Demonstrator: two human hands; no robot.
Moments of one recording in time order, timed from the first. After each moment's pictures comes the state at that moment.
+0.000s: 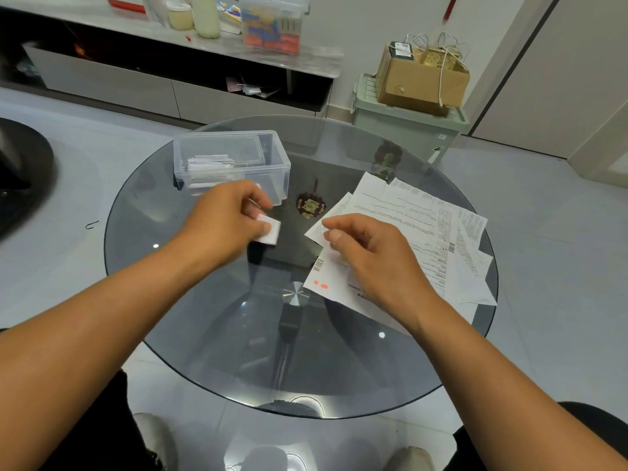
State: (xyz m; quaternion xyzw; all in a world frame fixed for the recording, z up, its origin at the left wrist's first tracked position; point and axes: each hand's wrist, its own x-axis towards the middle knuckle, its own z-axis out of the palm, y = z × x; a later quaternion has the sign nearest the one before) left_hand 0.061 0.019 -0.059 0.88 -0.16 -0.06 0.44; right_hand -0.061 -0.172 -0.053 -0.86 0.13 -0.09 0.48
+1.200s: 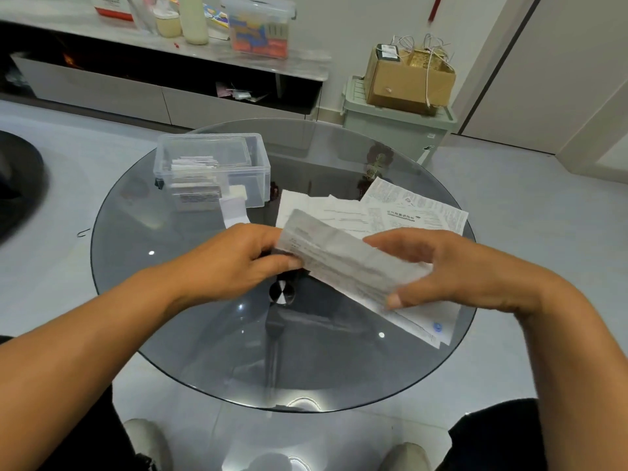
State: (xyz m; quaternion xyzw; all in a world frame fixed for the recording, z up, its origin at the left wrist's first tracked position) left_hand 0.029 0.015 -0.061 0.81 -0.42 -0.18 0.36; right_hand -0.111 -0.259 0.002 -0.91 0.04 0.17 0.38
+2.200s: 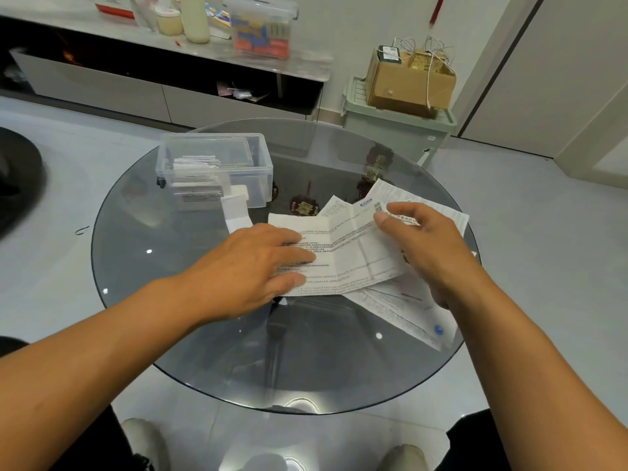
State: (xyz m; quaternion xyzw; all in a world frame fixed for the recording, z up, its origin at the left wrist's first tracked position) left_hand 0.025 0.013 -0.075 0.86 -0.49 -0.02 0.14; right_hand -0.078 -0.229 -0.029 -0.80 0.30 -0.10 0.51
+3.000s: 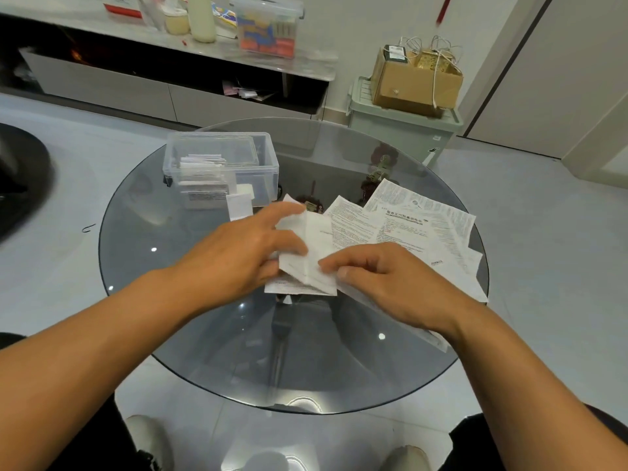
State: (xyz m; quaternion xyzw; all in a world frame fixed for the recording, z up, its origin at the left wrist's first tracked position) left_hand 0.032 0.022 -0.067 0.85 -0.49 0.03 0.20; right_hand -0.090 -0.198 -0.037 -0.91 0.07 0.09 0.39
